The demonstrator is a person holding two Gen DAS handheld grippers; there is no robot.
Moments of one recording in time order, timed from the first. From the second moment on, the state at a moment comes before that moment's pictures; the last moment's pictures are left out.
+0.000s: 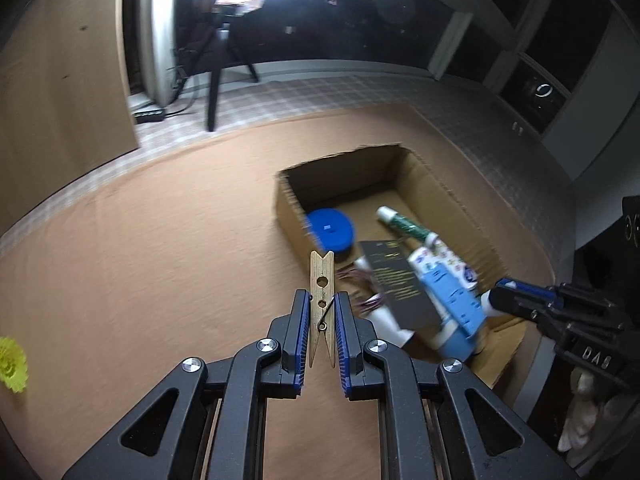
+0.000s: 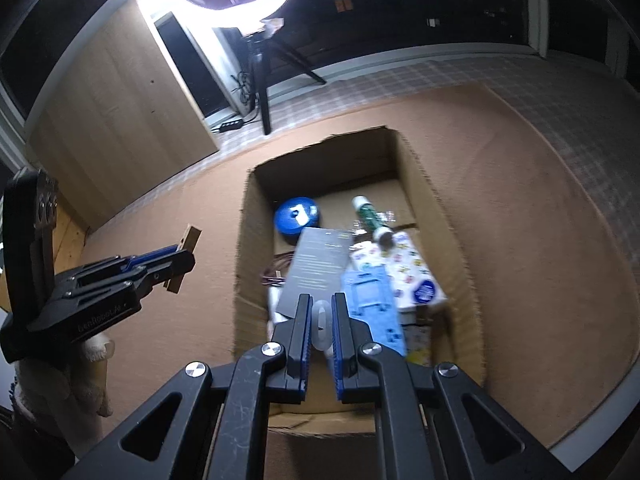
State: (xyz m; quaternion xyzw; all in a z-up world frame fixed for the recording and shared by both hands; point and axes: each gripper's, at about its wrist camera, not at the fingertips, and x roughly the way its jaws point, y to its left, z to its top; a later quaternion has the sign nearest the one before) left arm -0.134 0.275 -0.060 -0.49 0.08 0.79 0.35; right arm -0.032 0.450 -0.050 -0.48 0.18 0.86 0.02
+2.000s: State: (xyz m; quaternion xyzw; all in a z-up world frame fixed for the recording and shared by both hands) left arm -0.157 0.204 -0.054 -0.49 0.07 0.82 0.29; right arm -0.046 0.399 -0.044 -0.48 0.15 0.86 -0.02
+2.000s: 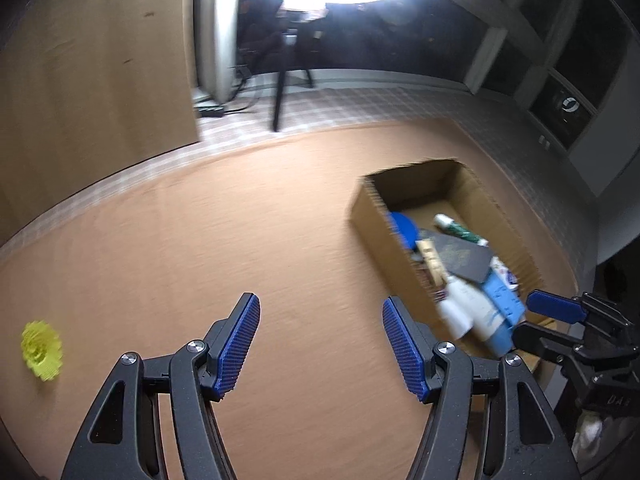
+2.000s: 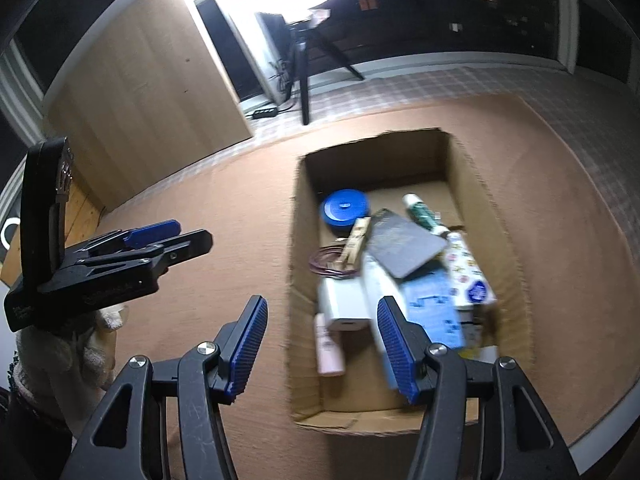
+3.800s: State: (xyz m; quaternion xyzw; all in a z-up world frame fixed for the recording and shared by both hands) left arm -0.310 -0.139 -0.155 -0.61 -0.15 0.78 0.08; right arm -0.080 0.268 -0.071 -0.53 0.10 0.84 -0.06
